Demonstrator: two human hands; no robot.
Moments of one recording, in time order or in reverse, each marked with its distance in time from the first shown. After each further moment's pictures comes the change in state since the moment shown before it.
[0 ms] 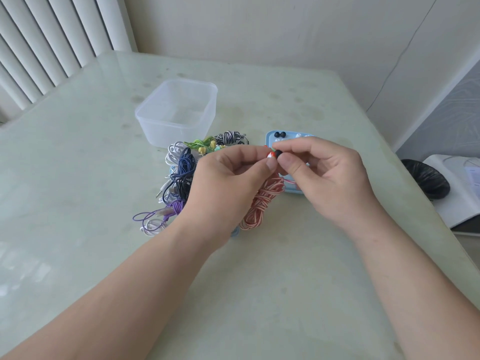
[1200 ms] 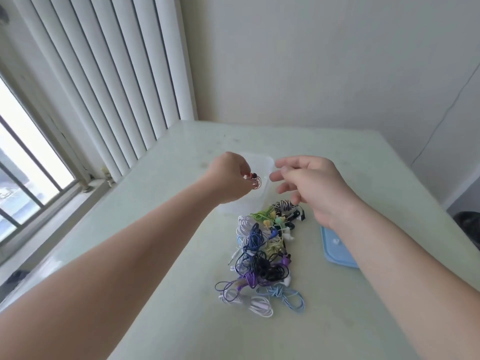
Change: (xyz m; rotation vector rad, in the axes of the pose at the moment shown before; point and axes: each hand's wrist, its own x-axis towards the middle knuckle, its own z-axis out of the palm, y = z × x) left_hand 0.134 0.091 -0.110 1.097 0.068 -0.018; right_hand 0.126 -0.065 0.082 0.157 -0.018 0.462
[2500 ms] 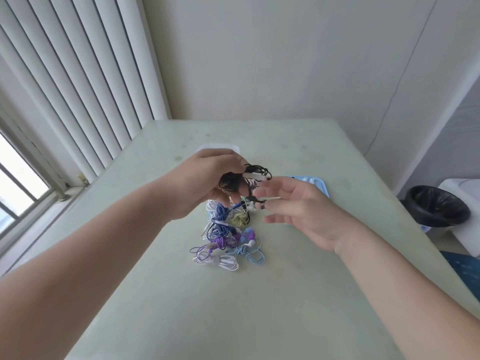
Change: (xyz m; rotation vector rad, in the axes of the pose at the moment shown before) left_hand -0.119 0.059 -0.032 -0.632 -0.428 0.075; right_hand -0.107 0.041 -0.059 0.218 -0.314 0.015
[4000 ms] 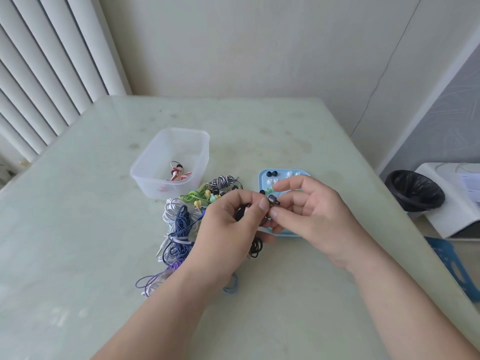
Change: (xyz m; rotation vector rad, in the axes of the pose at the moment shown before) left_hand 0.057 -0.095 0.107 -0.365 0.240 0.107; right_hand 0.013 0.027 -0.056 -0.140 0.220 -0.081
